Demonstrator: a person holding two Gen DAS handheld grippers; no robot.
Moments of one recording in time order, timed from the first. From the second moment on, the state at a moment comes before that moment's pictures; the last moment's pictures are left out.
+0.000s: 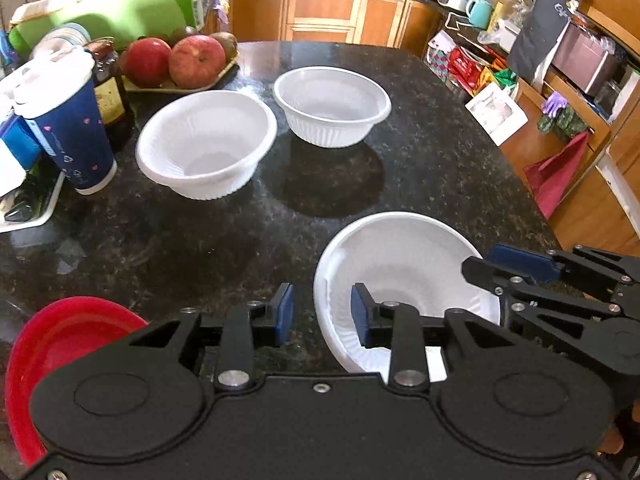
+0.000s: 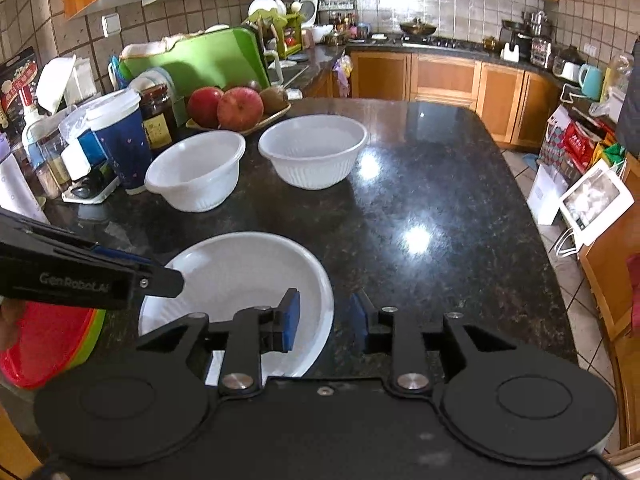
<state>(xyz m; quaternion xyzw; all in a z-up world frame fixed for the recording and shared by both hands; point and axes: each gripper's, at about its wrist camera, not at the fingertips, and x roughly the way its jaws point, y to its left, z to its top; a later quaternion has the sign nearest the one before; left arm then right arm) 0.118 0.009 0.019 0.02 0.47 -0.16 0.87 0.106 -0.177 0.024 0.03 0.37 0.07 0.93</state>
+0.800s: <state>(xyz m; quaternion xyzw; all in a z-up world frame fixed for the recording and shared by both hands) 0.147 0.074 0.086 0.02 0.38 -0.06 0.92 0.138 -0.198 0.102 0.05 0.33 0.12 0.94</state>
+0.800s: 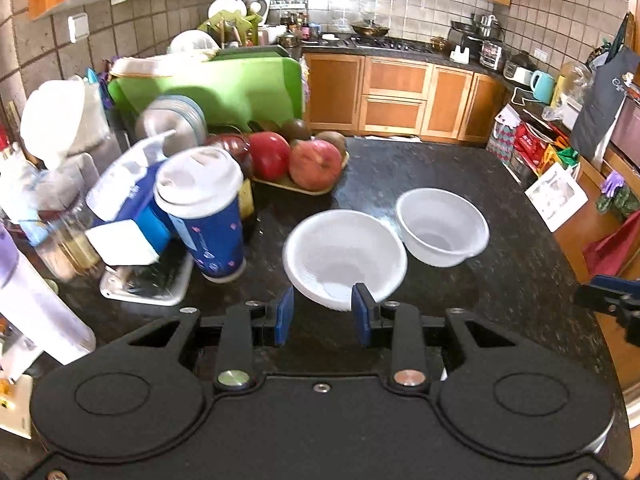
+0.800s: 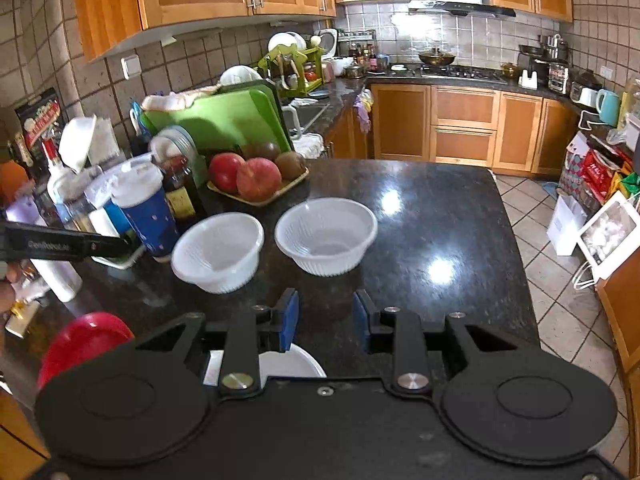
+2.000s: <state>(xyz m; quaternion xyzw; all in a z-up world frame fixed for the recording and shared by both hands) 0.270 0.090 0.033 0.04 0.47 -0.13 0.87 0.279 -0.078 0.057 0.14 0.45 0.05 0.88</state>
